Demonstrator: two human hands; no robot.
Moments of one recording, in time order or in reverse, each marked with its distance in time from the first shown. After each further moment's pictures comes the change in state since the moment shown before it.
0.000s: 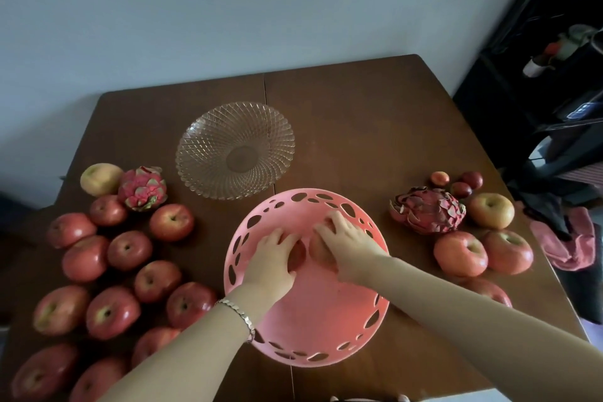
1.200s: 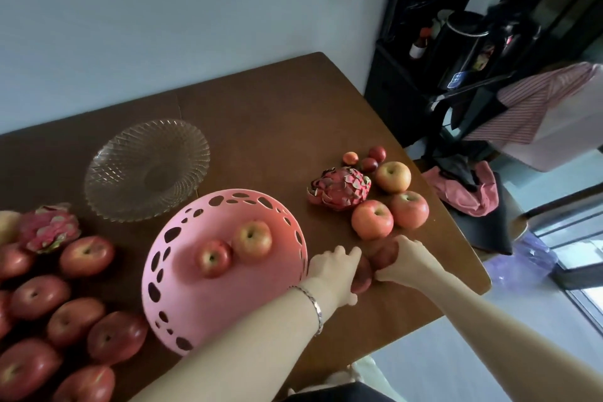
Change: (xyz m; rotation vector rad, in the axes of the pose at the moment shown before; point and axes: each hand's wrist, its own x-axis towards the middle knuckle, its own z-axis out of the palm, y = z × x) left_hand -0.020 0.192 0.067 0.440 -0.338 0.423; right_hand -0.161 0.124 0.032 0.496 -0.011 0.928
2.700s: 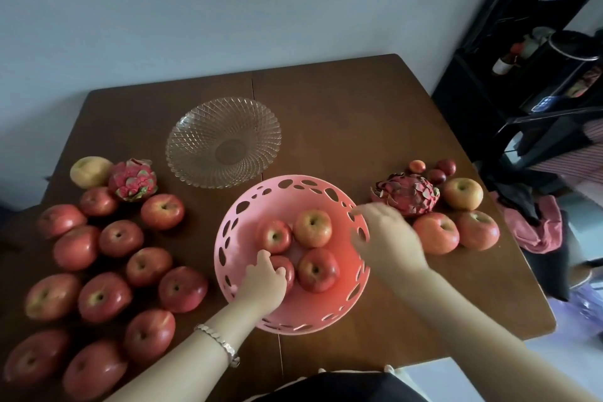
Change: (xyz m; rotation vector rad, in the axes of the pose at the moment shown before) left_hand -0.104 -0.145 0.043 -0.863 0.158 -0.776; right_hand -0.056 -0.147 0.020 -0.014 0.340 -0.586
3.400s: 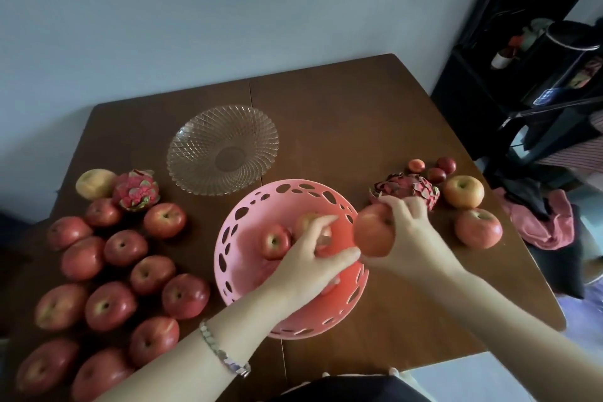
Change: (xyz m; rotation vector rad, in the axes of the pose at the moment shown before) left_hand -0.062 0.070 -0.026 -0.625 -0.241 0.443; right_hand -0.018 0.014 -0.041 0.132 -0.112 0.048
